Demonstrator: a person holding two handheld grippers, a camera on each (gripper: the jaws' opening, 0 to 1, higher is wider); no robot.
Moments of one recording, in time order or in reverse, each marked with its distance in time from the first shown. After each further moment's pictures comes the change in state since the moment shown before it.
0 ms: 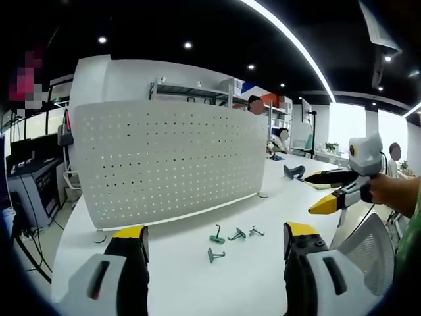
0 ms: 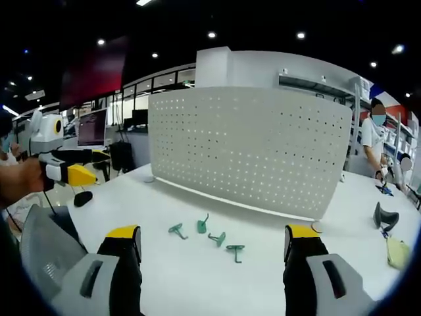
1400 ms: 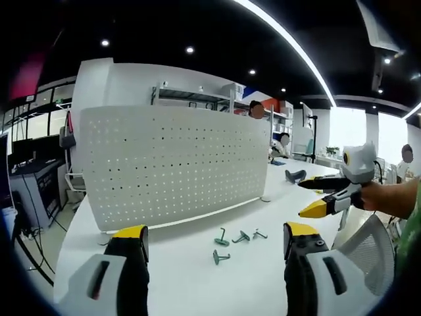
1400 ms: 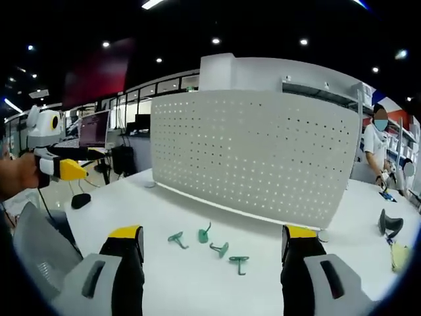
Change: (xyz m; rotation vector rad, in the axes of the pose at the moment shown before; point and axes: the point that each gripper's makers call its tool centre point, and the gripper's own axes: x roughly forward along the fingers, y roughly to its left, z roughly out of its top) left arm -0.010 0.016 0.005 -0.007 -0.033 0.012; right arm 0.027 0.004 0.008 -0.026 -0.051 0.016
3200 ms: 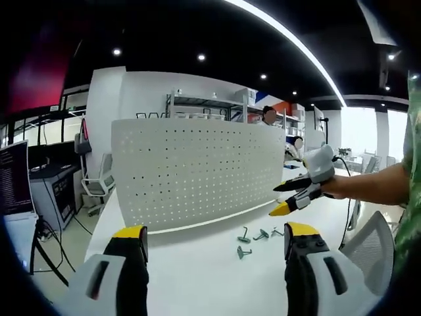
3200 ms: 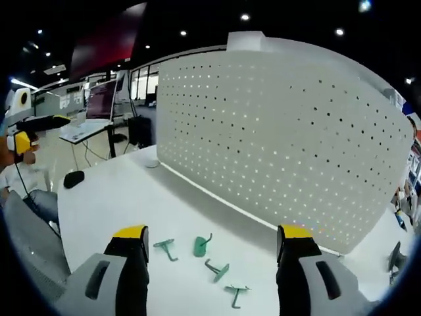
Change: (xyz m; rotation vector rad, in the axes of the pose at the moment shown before) left arm -0.046 0.037 0.013 0.027 -0.031 0.086; right arm 0.109 -0.004 -0.009 -0.122 0.179 0.146
